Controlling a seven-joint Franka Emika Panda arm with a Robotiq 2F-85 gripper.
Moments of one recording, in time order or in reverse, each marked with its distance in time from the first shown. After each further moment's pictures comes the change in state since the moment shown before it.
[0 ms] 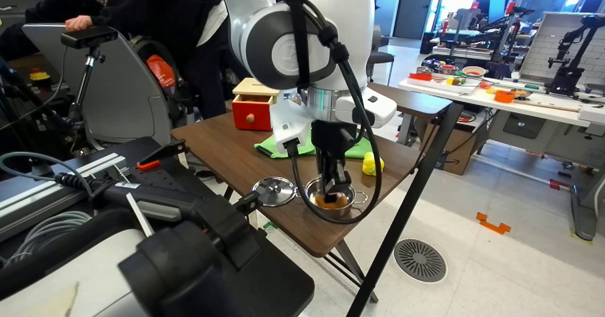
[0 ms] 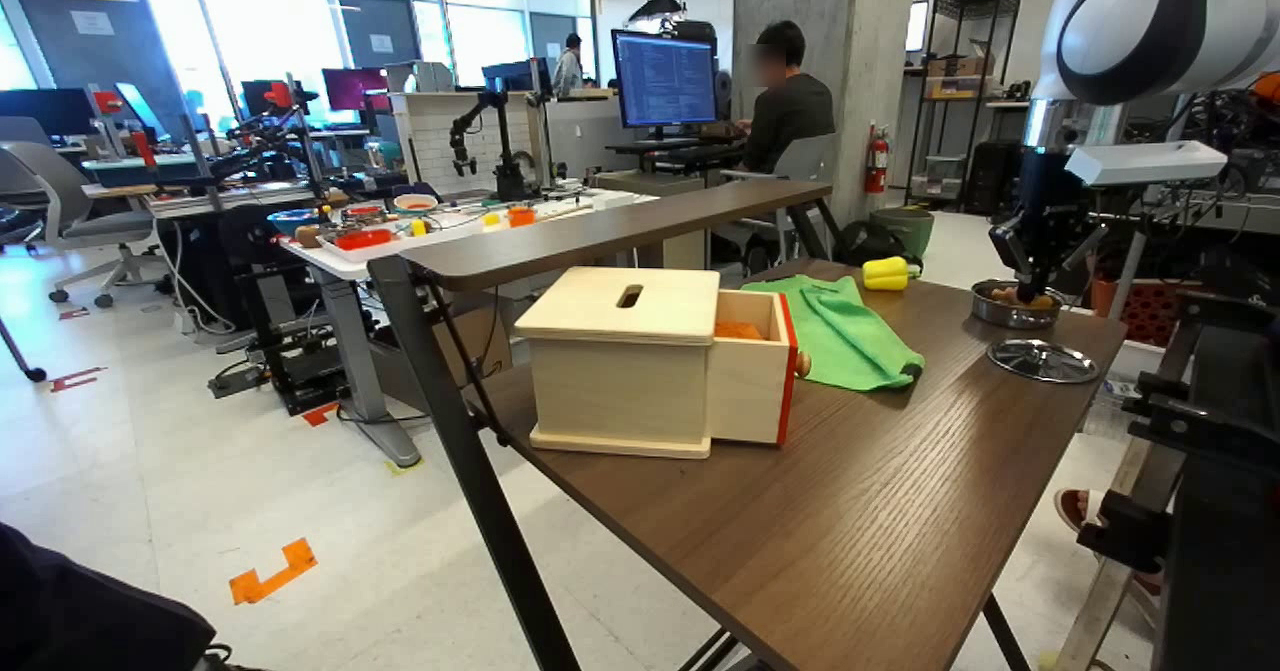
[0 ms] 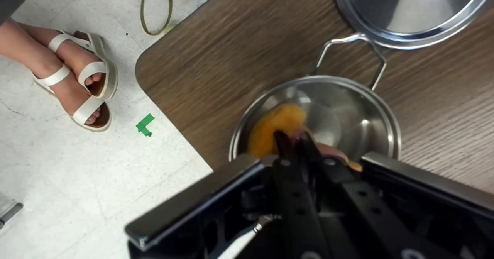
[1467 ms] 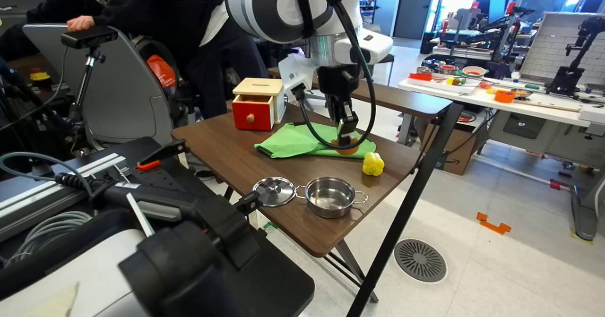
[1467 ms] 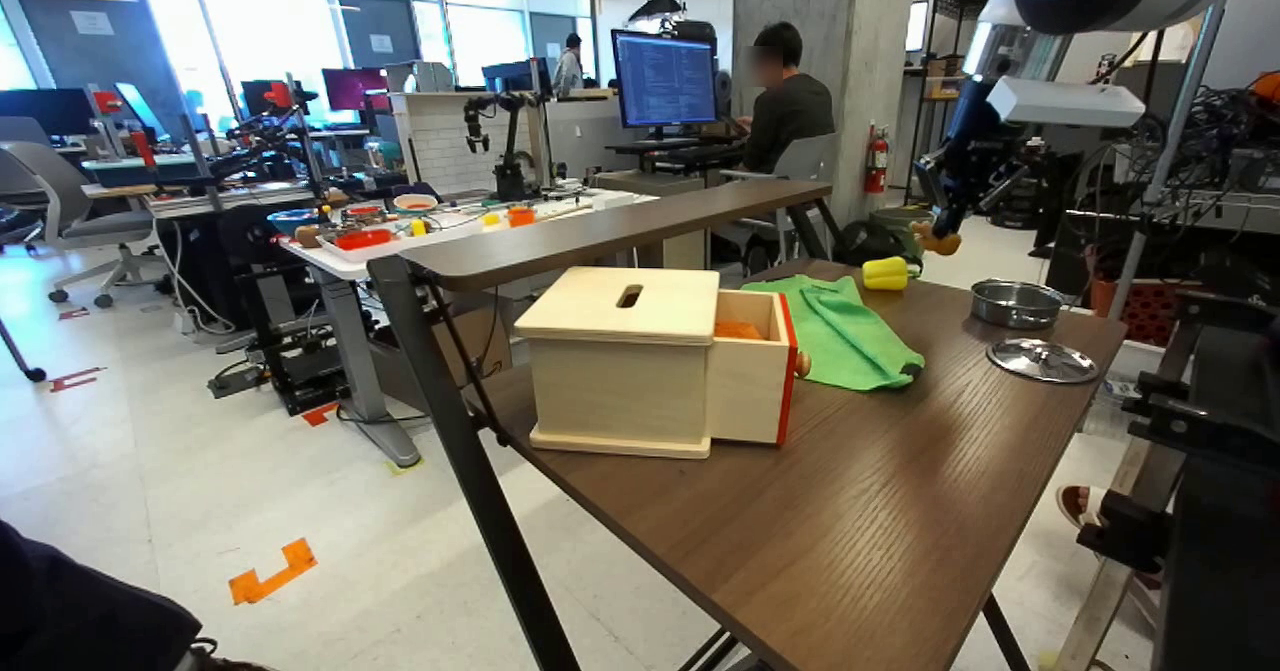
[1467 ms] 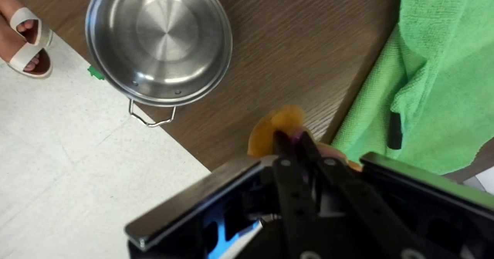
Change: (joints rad) arm 0.126 -0.075 -0.010 0.065 0.011 0.056 0.138
